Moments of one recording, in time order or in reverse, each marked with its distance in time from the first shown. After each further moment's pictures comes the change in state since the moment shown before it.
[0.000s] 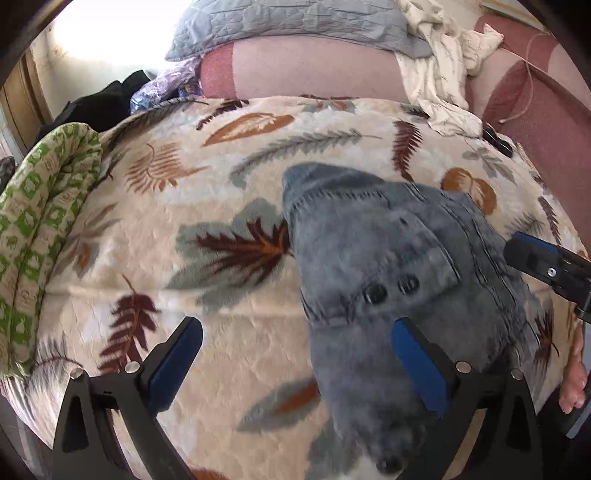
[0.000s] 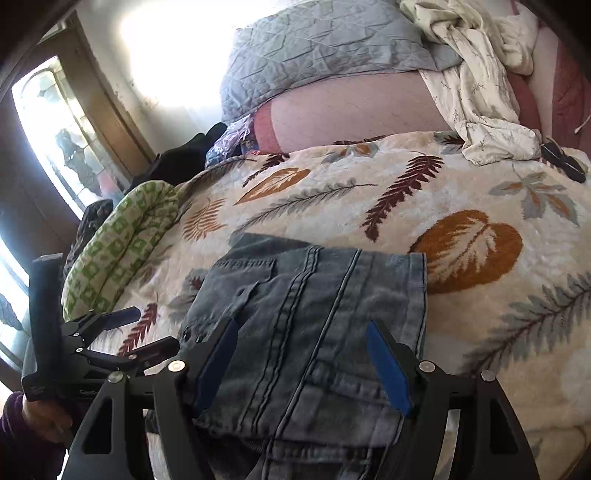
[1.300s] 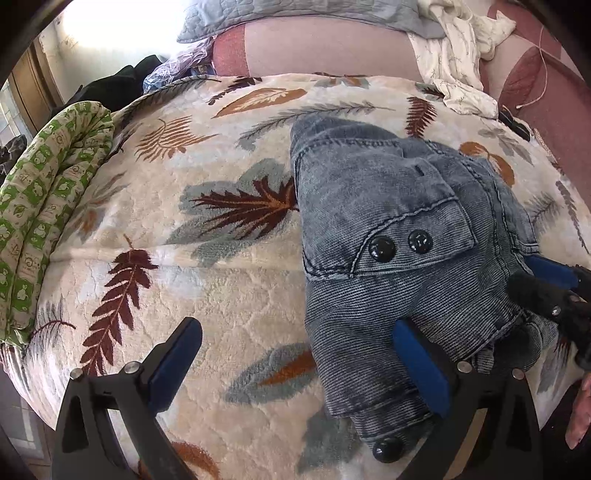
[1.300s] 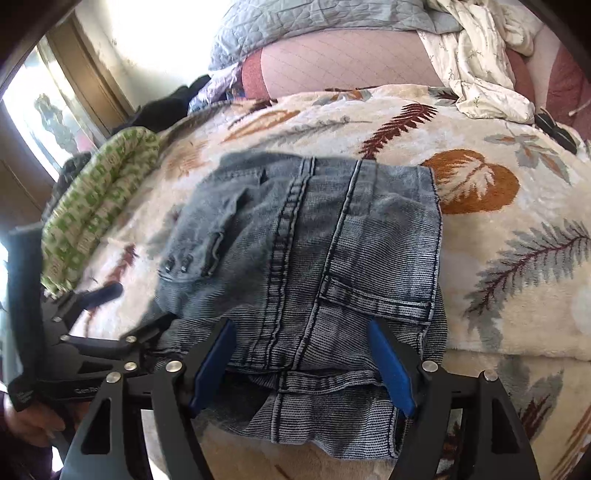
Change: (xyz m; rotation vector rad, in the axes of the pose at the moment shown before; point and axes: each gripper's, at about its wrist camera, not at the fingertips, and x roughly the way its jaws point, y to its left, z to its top) left arm 0.012 -0.005 -0.022 -0.040 0.033 0.079; right arm 0.014 0.007 -0.032 0.024 0.129 -0.057
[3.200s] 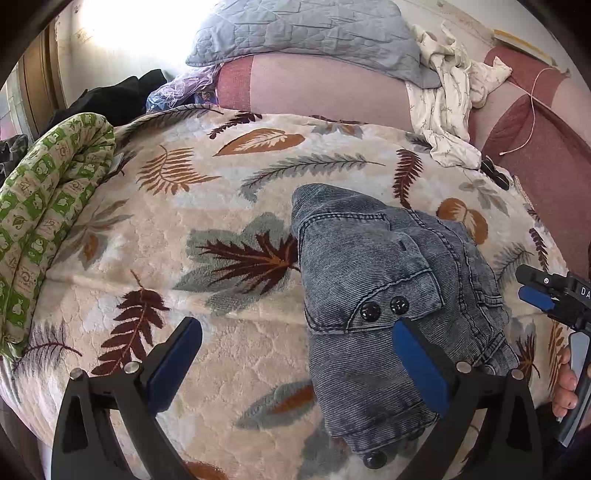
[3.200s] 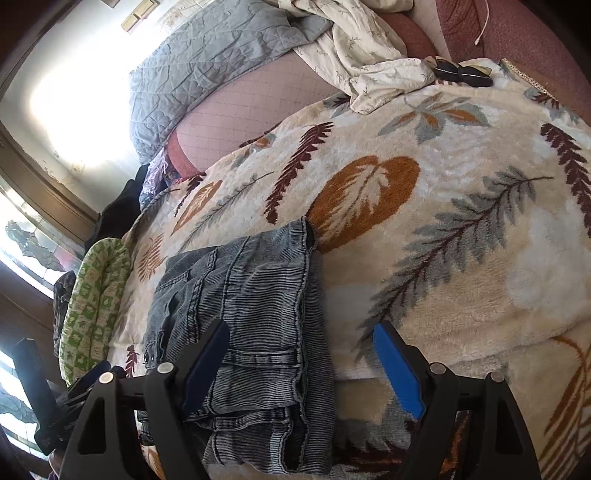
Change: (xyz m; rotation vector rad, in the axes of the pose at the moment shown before) left arm -0.031 0.023 0.026 -0.062 -0.102 -0.107; right arm -0.036 -0.090 0.016 0.367 -0.096 0.003
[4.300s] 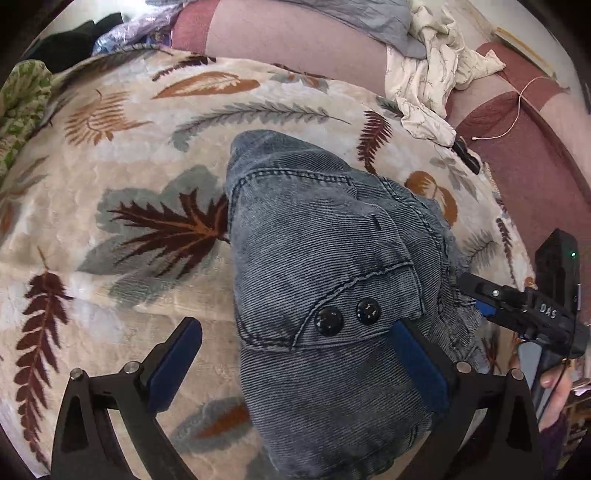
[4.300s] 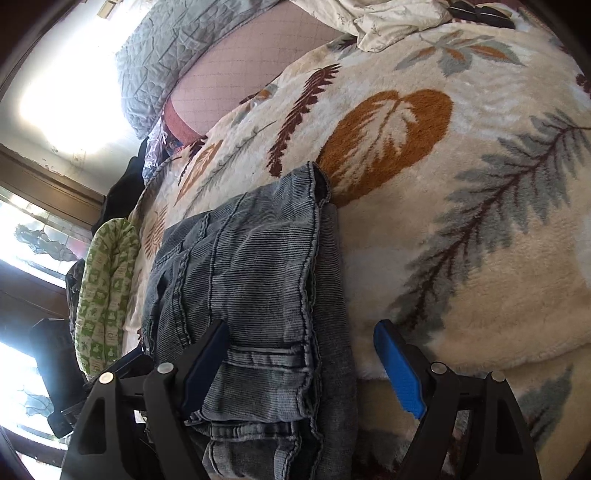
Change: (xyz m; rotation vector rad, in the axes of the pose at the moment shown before) left arm 0.061 -0.011 0.010 -0.061 0.199 -0.267; right arm 0.056 -0.002 0.000 0.033 0.167 0.075
